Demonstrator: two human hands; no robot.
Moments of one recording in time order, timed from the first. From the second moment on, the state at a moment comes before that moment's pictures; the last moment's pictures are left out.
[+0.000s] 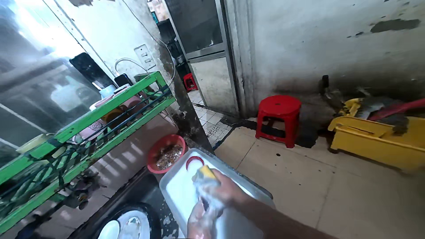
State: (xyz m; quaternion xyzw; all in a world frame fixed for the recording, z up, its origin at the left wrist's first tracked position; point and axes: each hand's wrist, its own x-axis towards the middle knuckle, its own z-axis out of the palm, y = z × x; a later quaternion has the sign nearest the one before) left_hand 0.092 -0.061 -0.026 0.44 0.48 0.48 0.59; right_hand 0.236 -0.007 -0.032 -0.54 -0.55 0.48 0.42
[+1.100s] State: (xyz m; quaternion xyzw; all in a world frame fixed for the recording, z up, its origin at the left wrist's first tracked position) left_hand 0.061 -0.018 -0.009 0.14 0.39 0.65 0.63; right_hand 0.175 -0.024 -0.055 -0.43 -0.52 0.35 0.65
